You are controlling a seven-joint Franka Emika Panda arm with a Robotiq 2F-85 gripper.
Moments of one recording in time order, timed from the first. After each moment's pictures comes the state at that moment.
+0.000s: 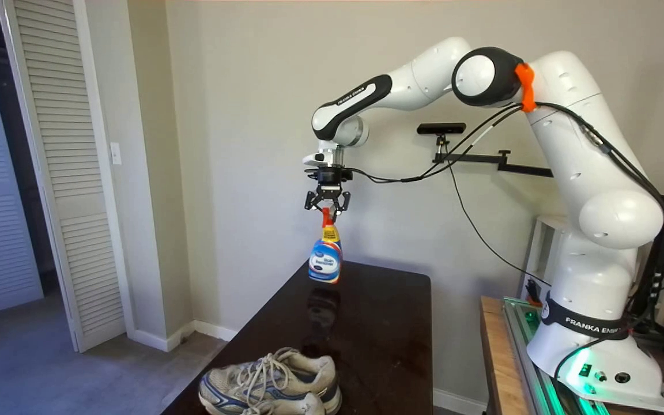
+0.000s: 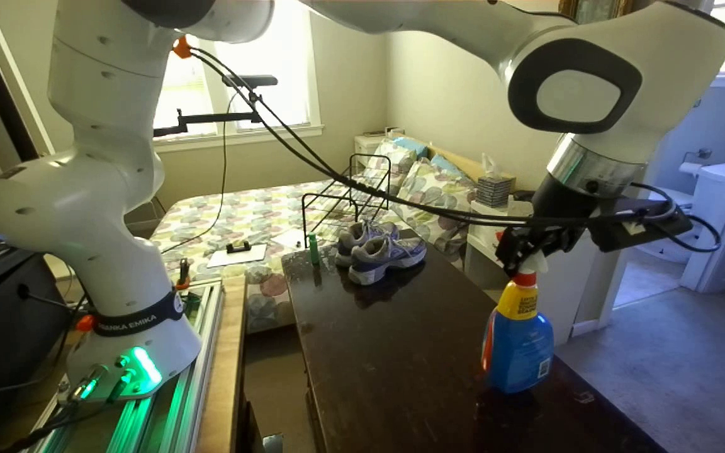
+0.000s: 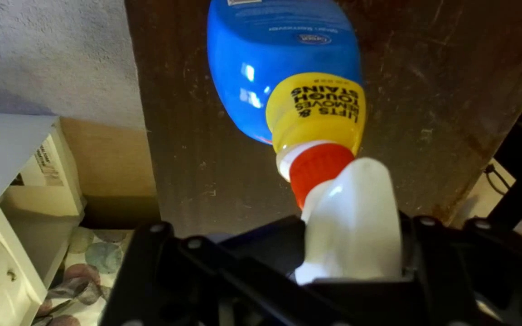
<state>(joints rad) -0.29 0.54 -0.12 -1.52 0.29 1.82 -2.20</state>
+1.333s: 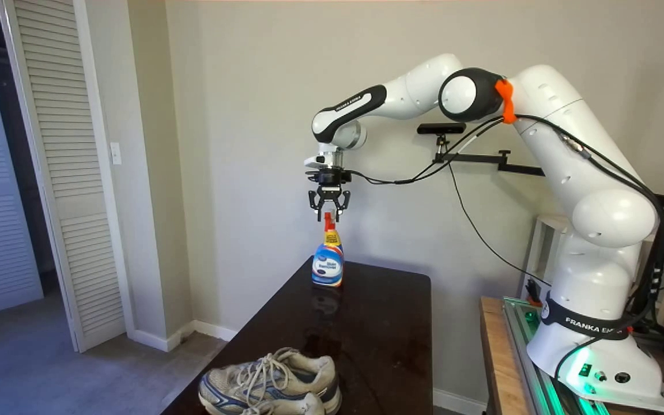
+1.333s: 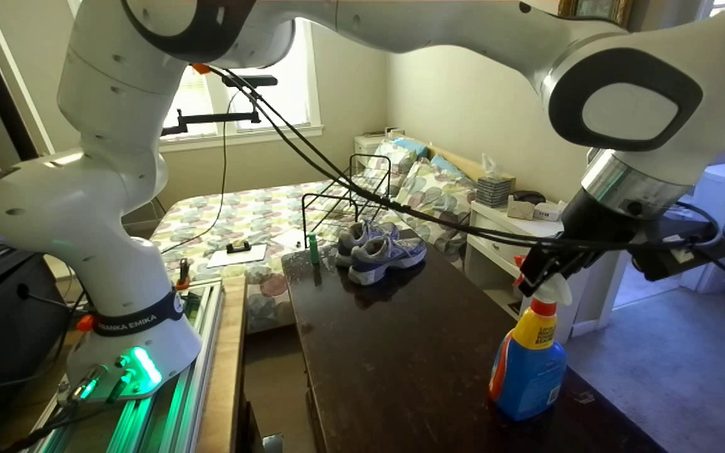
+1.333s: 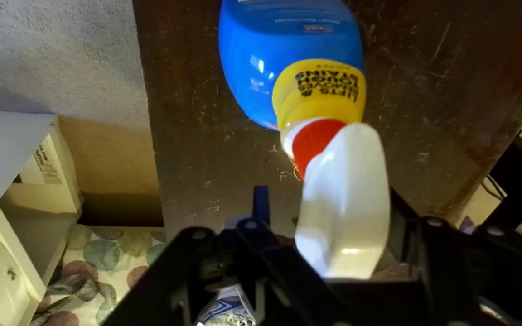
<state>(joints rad) -0.37 0.66 -0.08 -1.35 0.29 1.73 -2.24</state>
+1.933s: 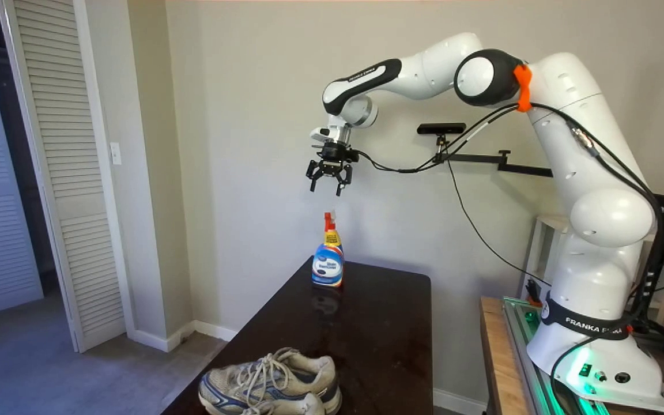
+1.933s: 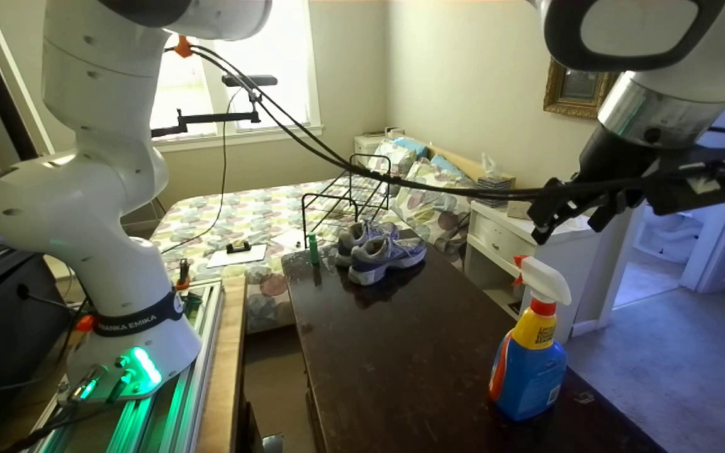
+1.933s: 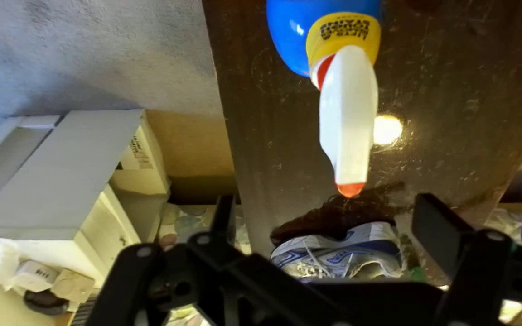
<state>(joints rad) -0.40 0.52 -0.09 -1.39 0.41 1.76 -2.12</state>
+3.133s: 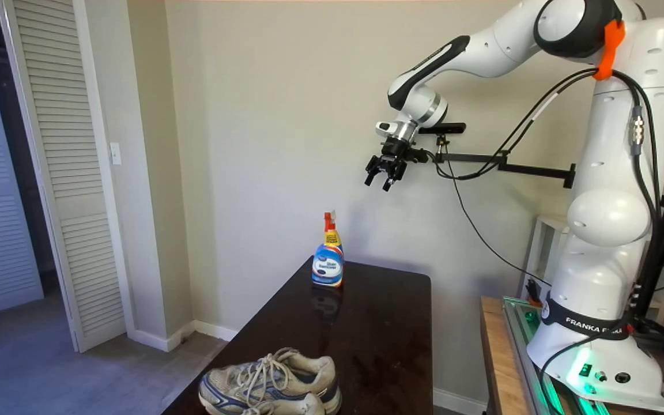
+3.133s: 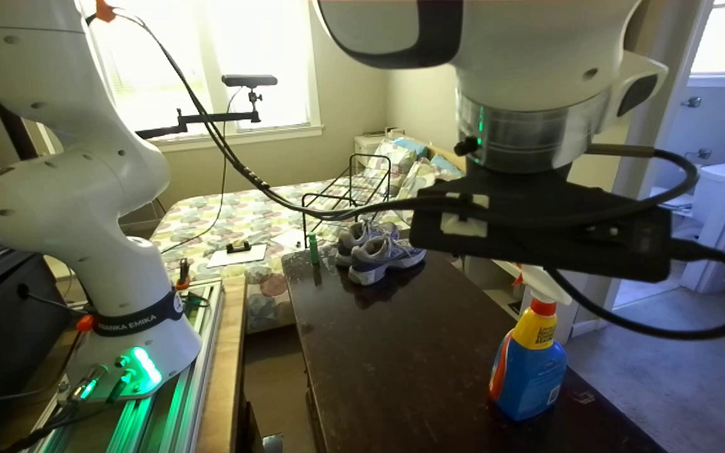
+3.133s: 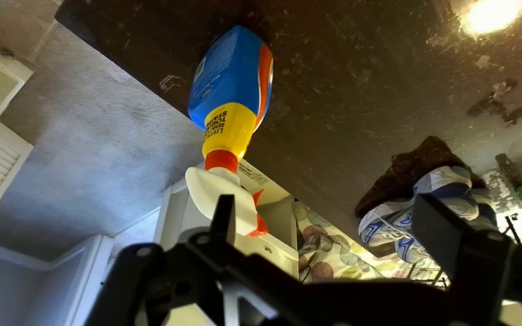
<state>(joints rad) -0.44 0.05 -0.27 -2.04 0.55 2.01 -1.88</state>
